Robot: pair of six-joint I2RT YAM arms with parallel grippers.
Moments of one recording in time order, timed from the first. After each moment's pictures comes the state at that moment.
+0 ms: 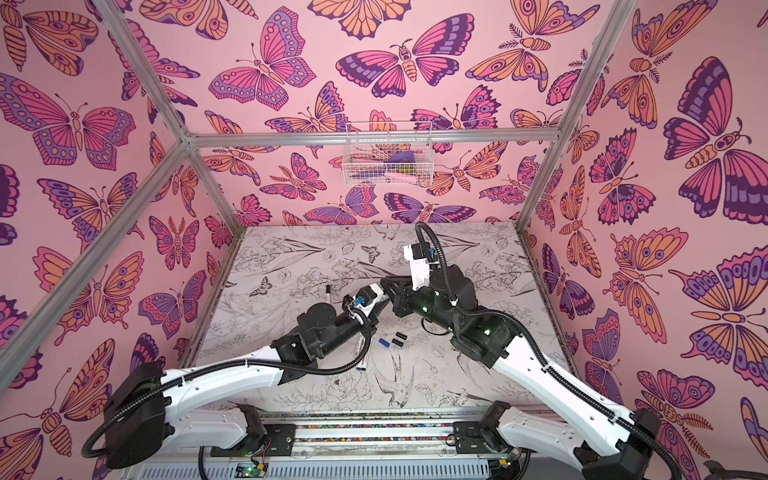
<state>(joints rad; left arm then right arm) -0.97 1.26 0.75 0.45 -0.09 0.18 0.80 1.05 1.05 -0.28 -0.04 0.55</state>
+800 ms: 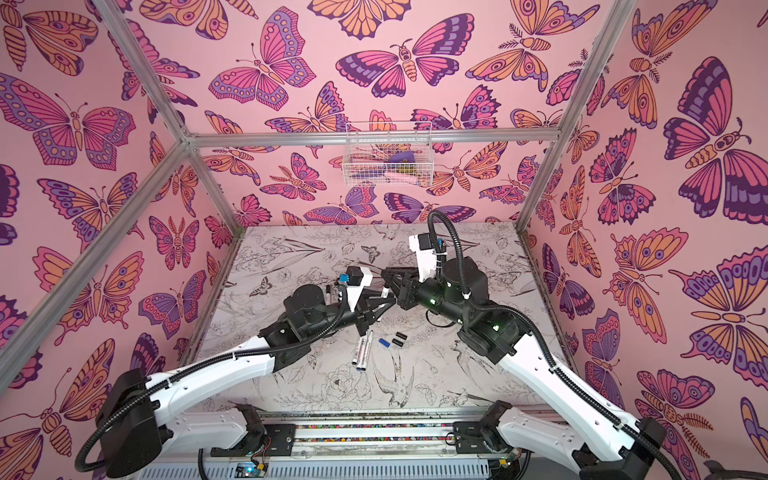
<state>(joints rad) -0.86 1.23 0.83 0.38 0.34 -0.16 0.73 1.04 1.09 -0.26 -0.20 0.54</state>
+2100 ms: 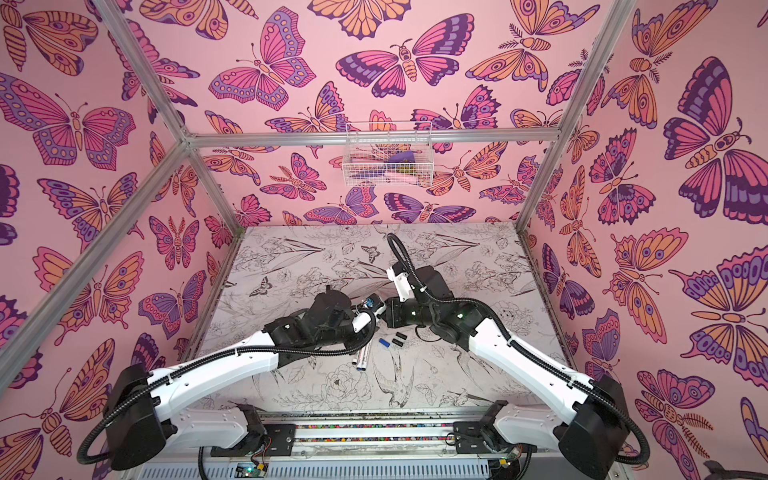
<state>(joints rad) -0.91 1.28 0.95 -0.36 0.10 0.14 0.75 1.22 1.00 -0.41 -0.34 0.61</state>
